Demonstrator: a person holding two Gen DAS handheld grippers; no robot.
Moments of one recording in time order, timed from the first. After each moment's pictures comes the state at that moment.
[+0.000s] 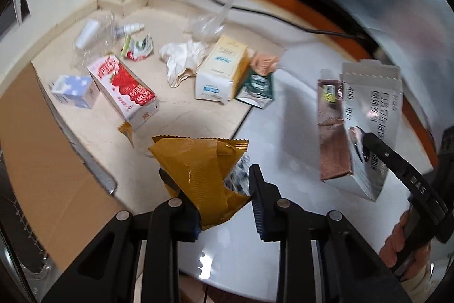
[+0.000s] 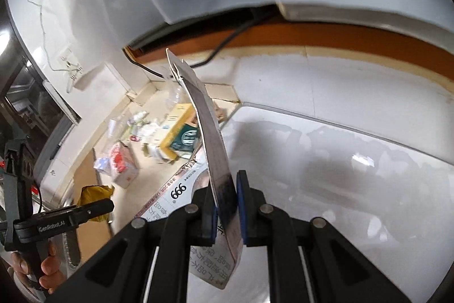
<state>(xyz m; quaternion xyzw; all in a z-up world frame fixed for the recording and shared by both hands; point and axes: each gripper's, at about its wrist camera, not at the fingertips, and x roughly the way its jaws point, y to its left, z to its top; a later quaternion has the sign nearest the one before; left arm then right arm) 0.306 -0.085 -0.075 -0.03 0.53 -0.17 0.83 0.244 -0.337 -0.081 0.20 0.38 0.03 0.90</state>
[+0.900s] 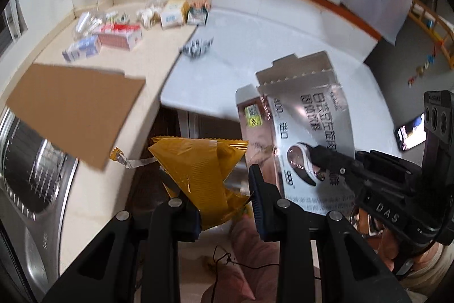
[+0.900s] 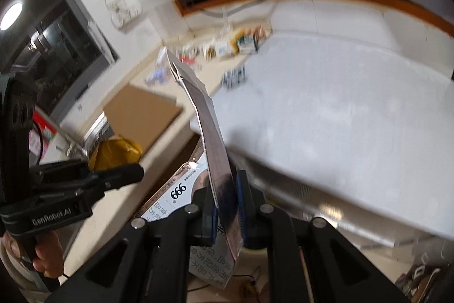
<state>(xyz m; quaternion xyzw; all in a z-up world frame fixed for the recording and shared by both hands) 0.068 -0.005 -0.072 0.08 0.52 -0.29 0.80 0.009 -0.171 -0.097 0.18 0.44 0.02 0.88</state>
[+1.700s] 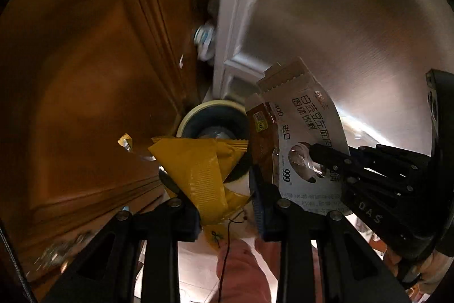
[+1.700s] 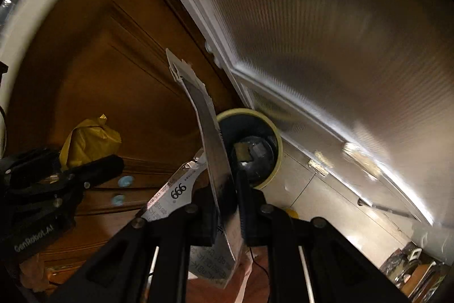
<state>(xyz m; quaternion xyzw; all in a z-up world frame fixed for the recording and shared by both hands) 0.085 0.004 -0.360 0.08 0.65 -0.17 0.74 0.058 -0.140 -0.386 0.13 0.62 0.05 0.77</state>
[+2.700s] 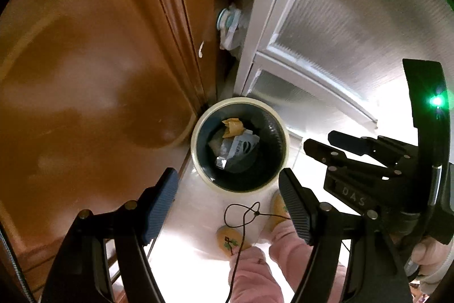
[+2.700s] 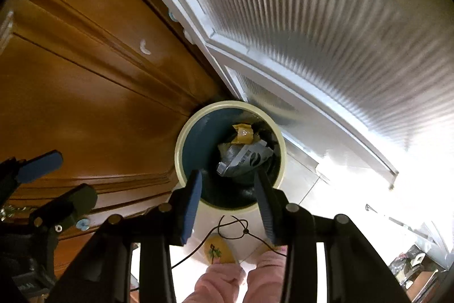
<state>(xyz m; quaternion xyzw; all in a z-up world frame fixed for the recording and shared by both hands) 0.112 0.015 -0.396 0.09 0.66 -0.14 0.73 0.094 -0.139 -0.462 0.13 0.65 0.03 0.75</state>
